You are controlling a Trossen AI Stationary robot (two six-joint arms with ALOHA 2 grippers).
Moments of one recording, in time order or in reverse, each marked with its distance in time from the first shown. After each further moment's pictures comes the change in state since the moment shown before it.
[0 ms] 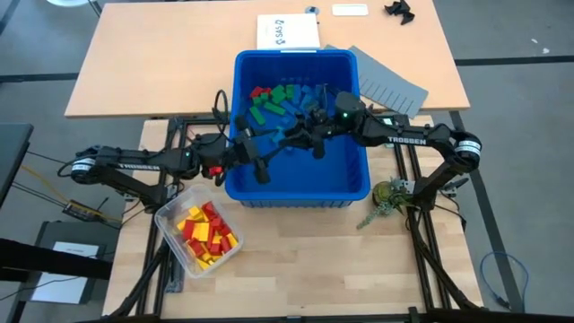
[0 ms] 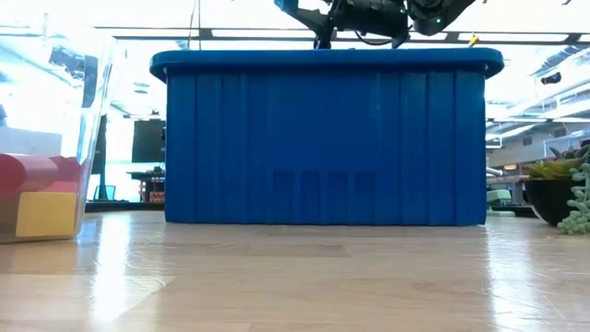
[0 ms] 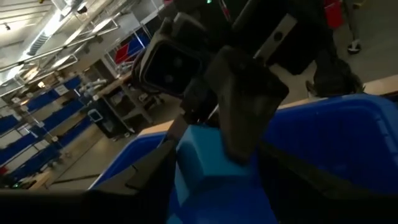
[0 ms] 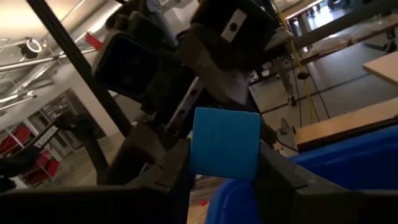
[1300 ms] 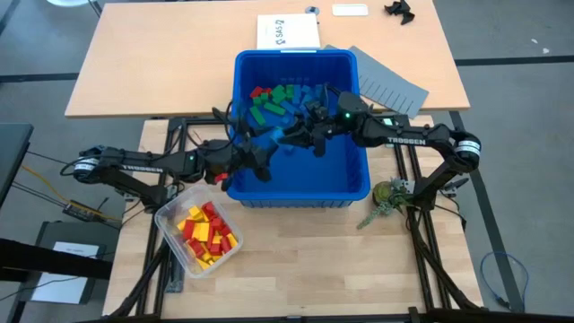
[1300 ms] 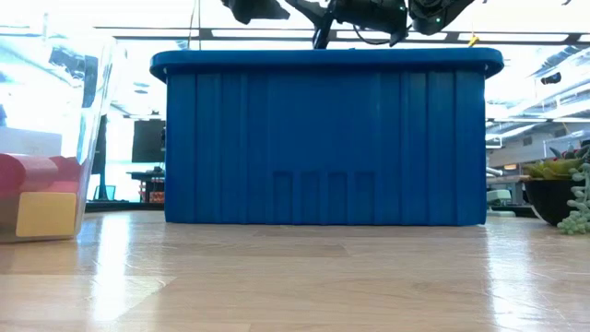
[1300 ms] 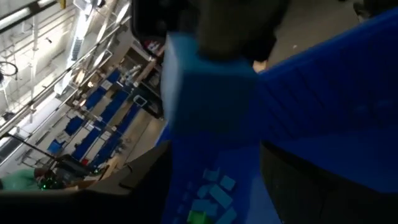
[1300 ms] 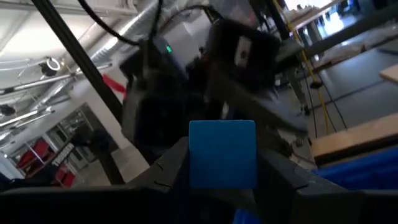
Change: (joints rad) left arm -0.016 0.032 0.002 -0.046 -0.222 0.233; right arm 0.006 0.001 0.003 0.084 -0.002 0.095
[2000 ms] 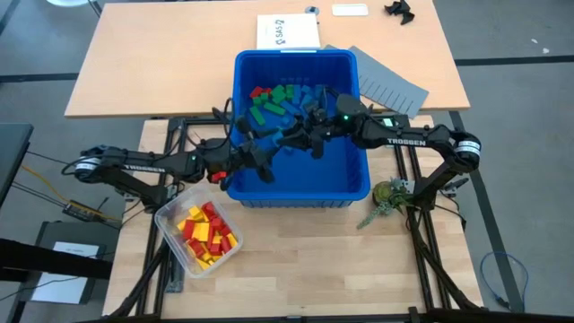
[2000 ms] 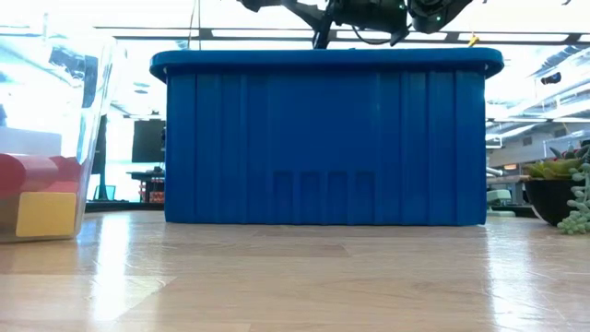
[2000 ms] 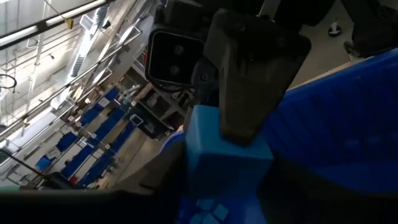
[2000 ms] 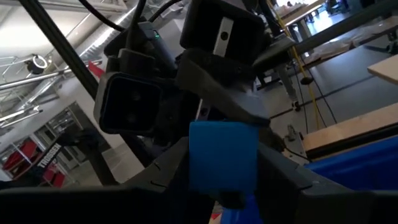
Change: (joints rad) left arm -0.011 0.017 0.002 0.106 0.072 -0.002; right arm 0.025 0.000 -0.001 -0.036 0.047 -0.027
